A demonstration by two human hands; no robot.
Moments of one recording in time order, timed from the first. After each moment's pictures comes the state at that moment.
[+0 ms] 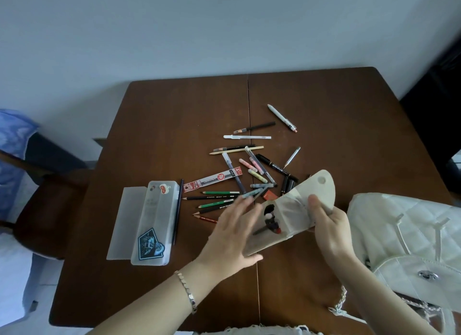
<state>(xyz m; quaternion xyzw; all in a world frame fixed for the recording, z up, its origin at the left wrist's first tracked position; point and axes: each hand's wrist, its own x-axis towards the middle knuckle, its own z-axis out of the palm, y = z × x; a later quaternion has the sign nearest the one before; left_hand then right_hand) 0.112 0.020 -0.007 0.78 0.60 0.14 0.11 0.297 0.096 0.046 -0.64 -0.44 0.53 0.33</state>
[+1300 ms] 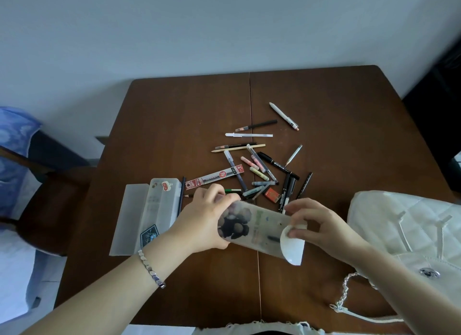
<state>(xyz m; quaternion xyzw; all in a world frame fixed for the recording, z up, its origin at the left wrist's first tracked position) 0.068 0.037 0.060 0.71 0.67 0.00 0.22 0.323 0.108 0.037 -0.39 -0.75 0.51 0.13</state>
